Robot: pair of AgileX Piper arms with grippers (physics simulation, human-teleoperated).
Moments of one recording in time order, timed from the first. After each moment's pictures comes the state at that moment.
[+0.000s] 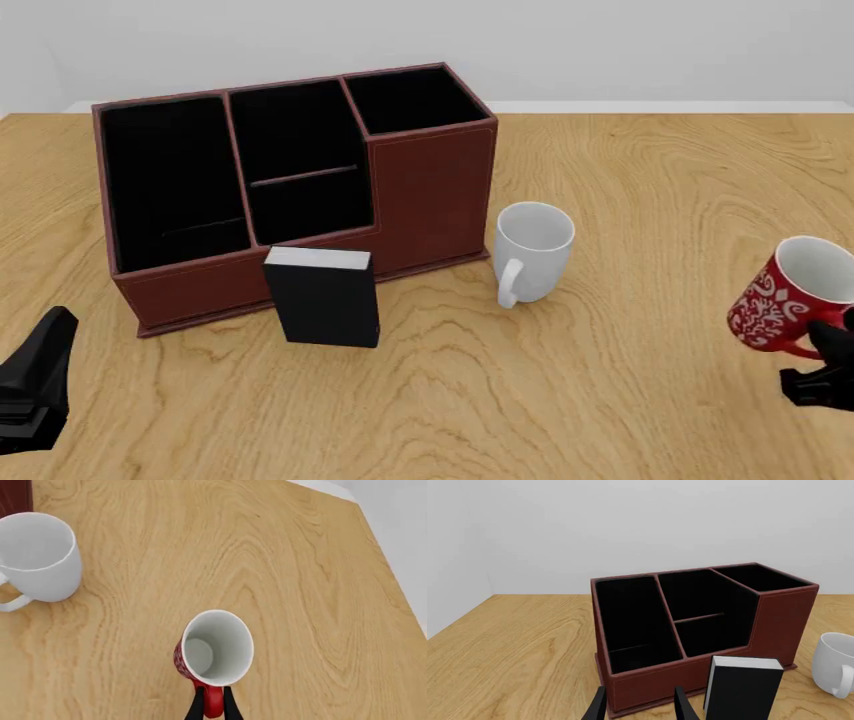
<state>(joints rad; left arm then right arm) 0.00 0.00 0.00 0.00 0.00 -0.23 0.59 -0.25 0.26 -0.37</state>
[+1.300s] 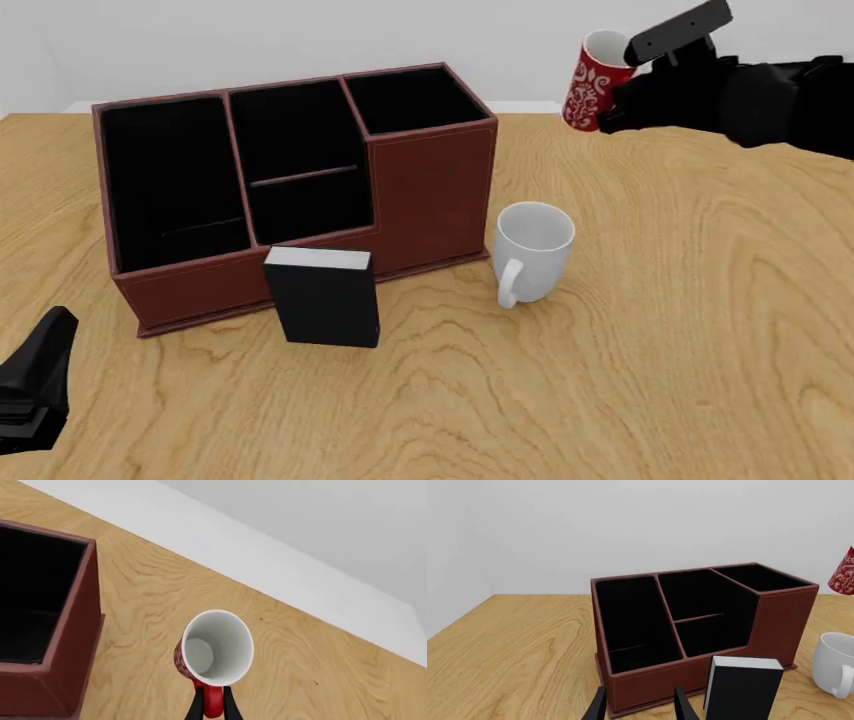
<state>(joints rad) 0.00 0.00 0.00 0.00 0.00 0.12 1.64 -1.20 0.03 -0.36</state>
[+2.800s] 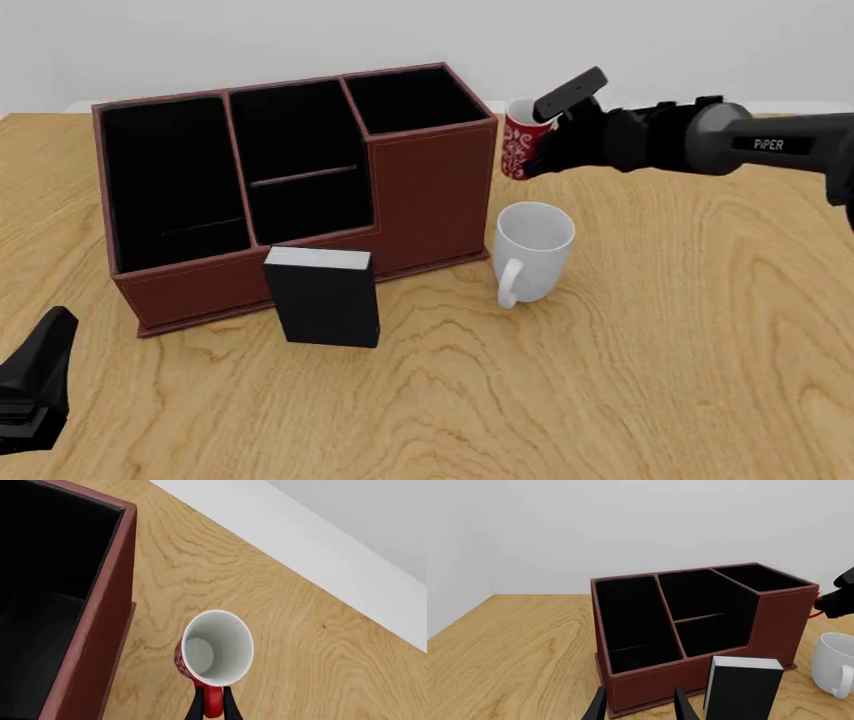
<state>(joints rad) 0.00 0.00 0.00 0.00 0.00 0.22 2.02 -1.44 0.06 -0.38</state>
